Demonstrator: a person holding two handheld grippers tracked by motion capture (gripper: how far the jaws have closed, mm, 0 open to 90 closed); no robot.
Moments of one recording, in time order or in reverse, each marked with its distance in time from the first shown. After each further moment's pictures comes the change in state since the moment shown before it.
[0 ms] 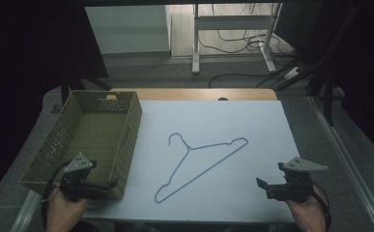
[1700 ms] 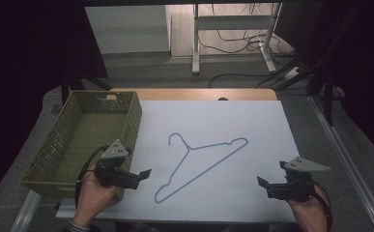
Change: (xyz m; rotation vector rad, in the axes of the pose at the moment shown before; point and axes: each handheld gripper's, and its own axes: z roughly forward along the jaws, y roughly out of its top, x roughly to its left) left arm -0.052 0.070 0.039 -0.016 -0.147 0.147; right arm 0.000 0.001 -0.003 -0.028 -0.022 -0.012
